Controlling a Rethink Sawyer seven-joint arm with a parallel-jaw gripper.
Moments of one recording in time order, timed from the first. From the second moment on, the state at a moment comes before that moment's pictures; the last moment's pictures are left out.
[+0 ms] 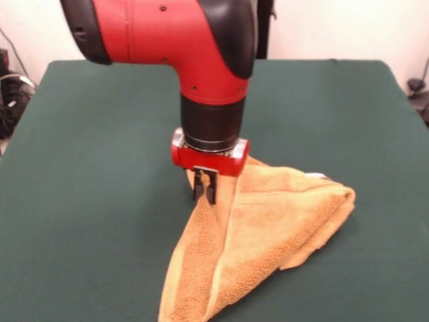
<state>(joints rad) -0.39 -0.35 0.27 1.29 -0.50 0.60 2.13</state>
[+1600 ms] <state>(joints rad) -0.18 -0.43 -0.21 1.21 -0.52 1.14 2.13</state>
